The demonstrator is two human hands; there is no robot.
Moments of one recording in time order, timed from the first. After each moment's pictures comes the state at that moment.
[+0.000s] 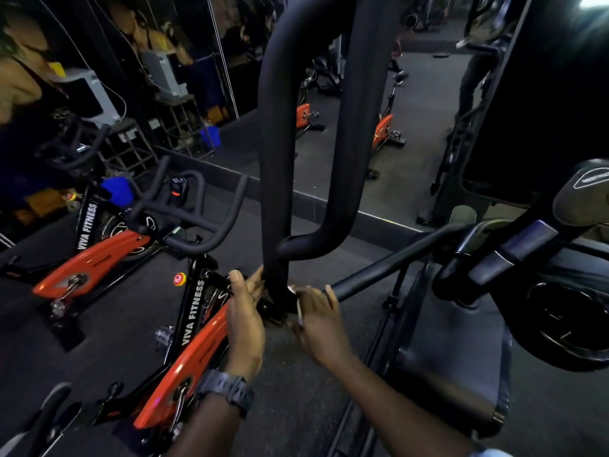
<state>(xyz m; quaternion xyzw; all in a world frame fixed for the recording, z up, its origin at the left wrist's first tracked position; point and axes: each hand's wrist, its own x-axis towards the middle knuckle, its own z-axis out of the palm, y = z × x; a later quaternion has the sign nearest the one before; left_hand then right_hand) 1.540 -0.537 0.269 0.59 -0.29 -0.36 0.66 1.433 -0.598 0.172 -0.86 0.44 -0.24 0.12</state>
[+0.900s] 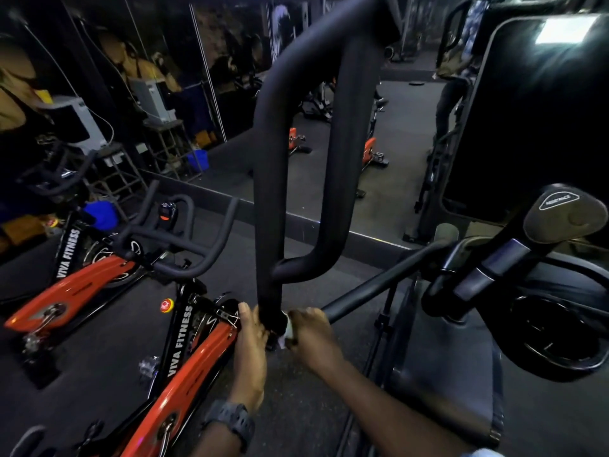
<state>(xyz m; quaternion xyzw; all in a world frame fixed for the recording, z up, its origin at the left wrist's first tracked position) 1.534 -0.536 0.255 0.58 -0.28 -0.44 0.62 1.440 -0.618 0.198 -0.86 0.44 -0.17 0.17</state>
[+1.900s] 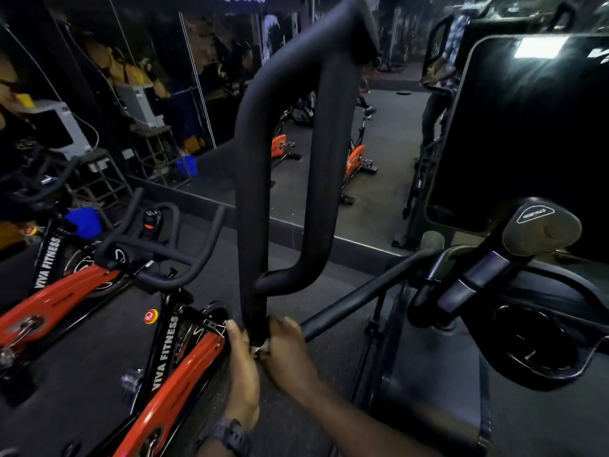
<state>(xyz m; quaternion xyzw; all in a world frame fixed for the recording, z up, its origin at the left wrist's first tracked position) 1.521 -0.548 0.234 0.59 -0.22 -0.45 0.63 1.453 -0.601 0.201 -0.86 0.43 -0.21 0.19</state>
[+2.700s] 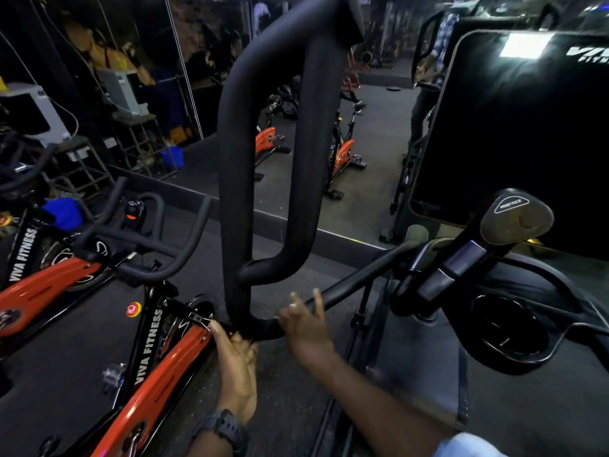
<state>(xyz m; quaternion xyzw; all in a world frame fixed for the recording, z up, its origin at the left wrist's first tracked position) 1.511 -0.546 0.213 0.54 -0.14 -0.51 0.66 1.401 -0.629 0.190 -0.89 0.45 -0.05 0.01</state>
